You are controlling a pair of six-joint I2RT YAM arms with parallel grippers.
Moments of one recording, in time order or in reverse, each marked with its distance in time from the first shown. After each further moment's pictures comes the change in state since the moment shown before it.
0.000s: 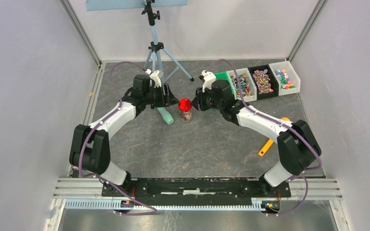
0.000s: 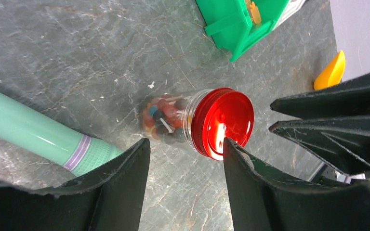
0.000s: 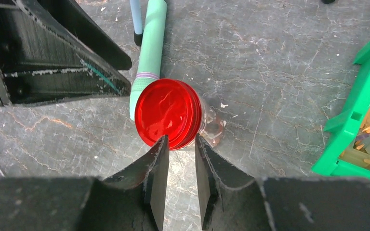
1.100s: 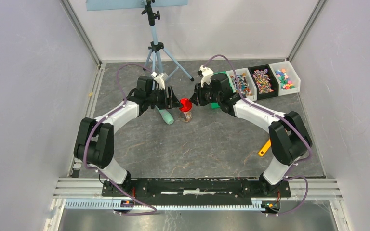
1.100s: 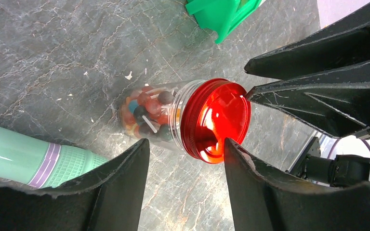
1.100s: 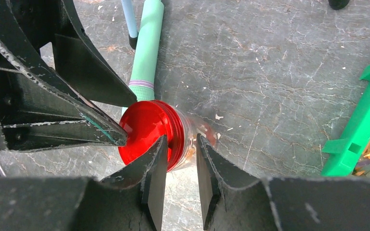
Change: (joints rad) left arm -0.007 0.087 0.000 0.037 0.130 -0.001; right arm -0.059 0.133 0.127 -0.042 -0.112 -0.026
